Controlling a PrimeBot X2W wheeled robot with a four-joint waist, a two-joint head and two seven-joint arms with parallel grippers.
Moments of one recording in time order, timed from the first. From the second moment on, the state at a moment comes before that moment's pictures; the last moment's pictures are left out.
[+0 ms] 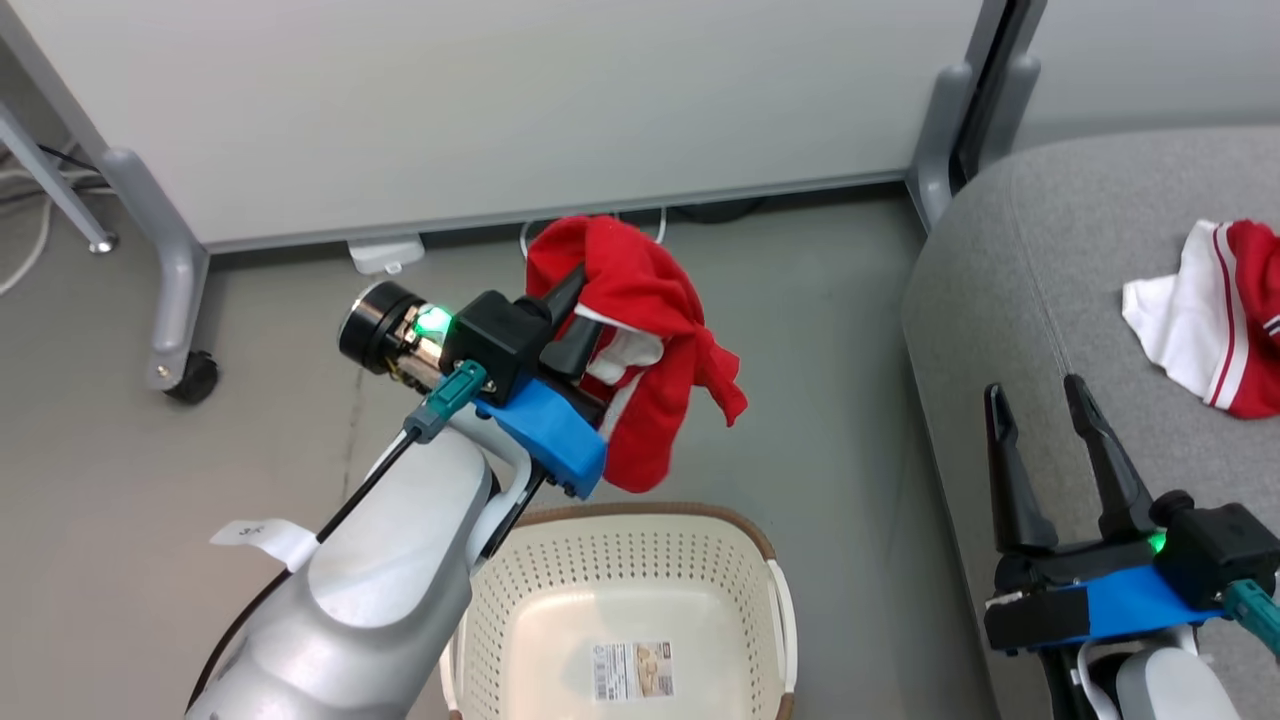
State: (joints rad) left arm -0.68 0.16 -0.67 0.56 -0.33 -0.12 -0.26; right arm -0.13 -0.07 -0.01 0.12 0.17 0.13 -0.26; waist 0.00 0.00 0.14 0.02
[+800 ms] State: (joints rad) left arm -0.72 0.16 -0.69 0.48 -0.34 -0.13 -0.26; right arm -0.07 -0.05 0.00 0.12 0.18 0.13 -0.26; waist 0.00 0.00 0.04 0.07
